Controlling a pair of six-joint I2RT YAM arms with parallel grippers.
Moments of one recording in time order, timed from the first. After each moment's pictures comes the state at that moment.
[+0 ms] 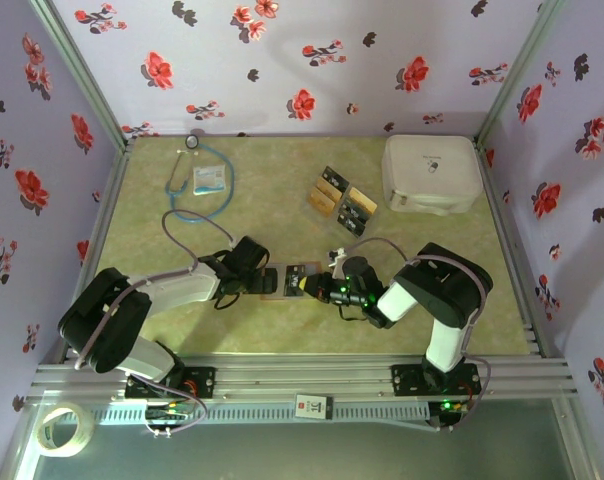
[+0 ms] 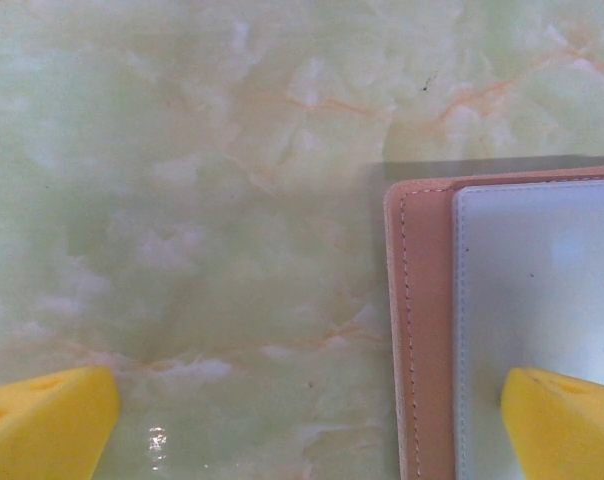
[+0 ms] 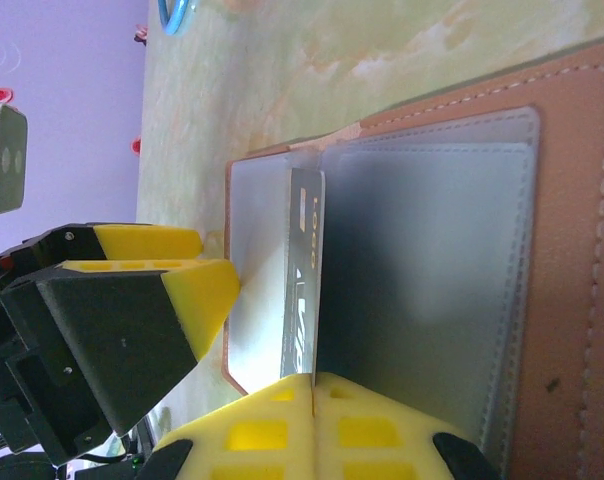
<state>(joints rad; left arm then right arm) -0.74 1.48 0.67 -0.33 -0.19 -0.62 0.78 1.81 0.36 0.98 -0.40 1.08</state>
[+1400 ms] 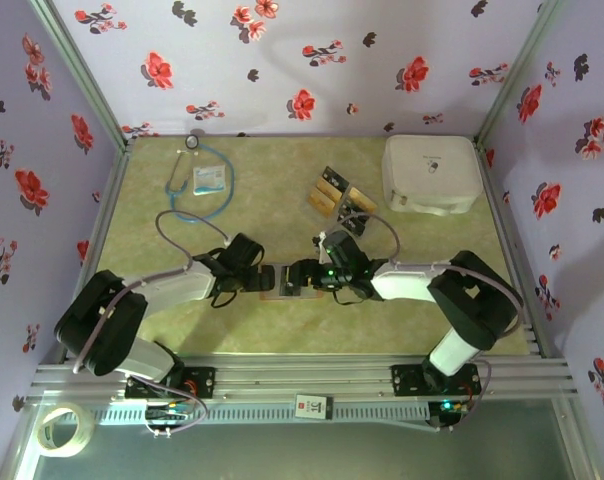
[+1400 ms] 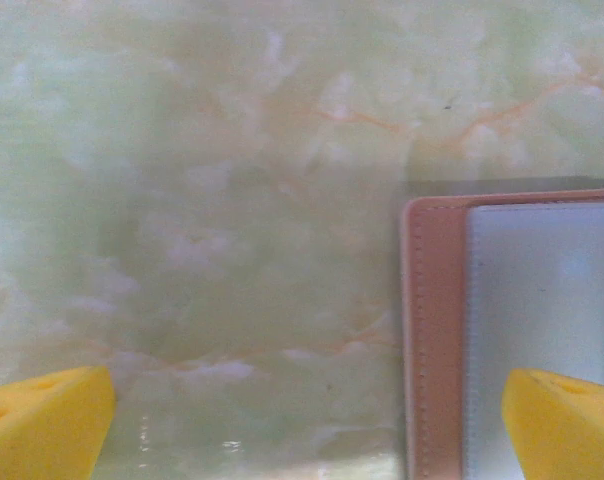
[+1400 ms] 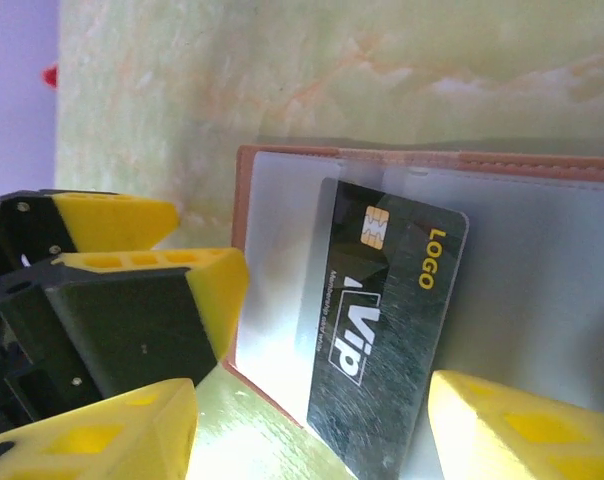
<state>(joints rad) -0.69 1.45 0.67 -0.35 -0.15 -0.64 0.79 1.60 0.69 0.17 -0.37 0.83</state>
